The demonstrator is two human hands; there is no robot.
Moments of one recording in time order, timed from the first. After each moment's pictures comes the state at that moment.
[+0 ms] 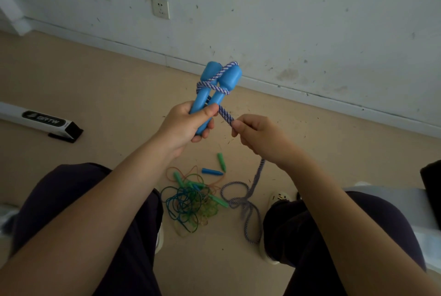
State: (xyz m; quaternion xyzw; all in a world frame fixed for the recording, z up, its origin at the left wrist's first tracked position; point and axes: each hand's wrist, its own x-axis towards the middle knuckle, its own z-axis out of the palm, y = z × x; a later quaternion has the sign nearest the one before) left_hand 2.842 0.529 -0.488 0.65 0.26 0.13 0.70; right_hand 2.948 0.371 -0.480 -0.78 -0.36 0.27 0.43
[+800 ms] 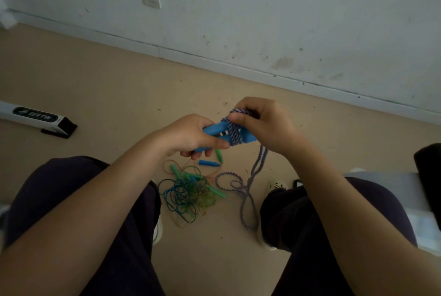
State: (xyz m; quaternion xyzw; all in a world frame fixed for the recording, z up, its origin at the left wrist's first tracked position) left_hand 2.840 0.516 -0.488 0.82 0.20 -0.14 0.52; right_hand 2.959 0.357 -0.480 -0.77 -0.47 0.12 0.42
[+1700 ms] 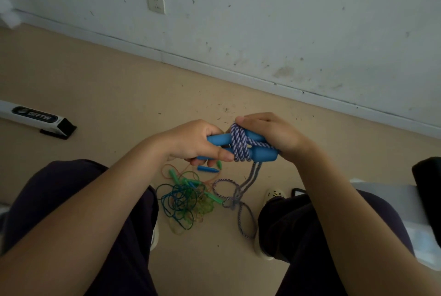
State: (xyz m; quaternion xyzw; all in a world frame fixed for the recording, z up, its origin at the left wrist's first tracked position) left_hand 2.835 0.522 -0.477 0.82 0.09 -0.17 0.54; right_hand 2.966 0.354 -0.470 -0.73 -0.33 0.37 0.47
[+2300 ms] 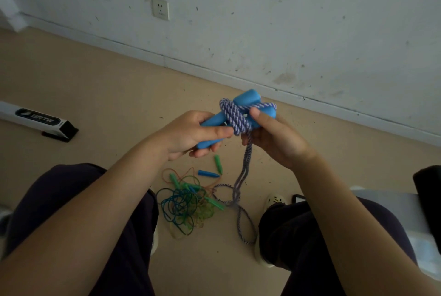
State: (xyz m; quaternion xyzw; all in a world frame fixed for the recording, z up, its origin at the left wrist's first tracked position) left_hand 2.833 0.527 -0.469 0.69 0.12 -0.05 0.71; right_hand 2.962 0.358 -0.471 -0.58 -0.30 0.41 0.64
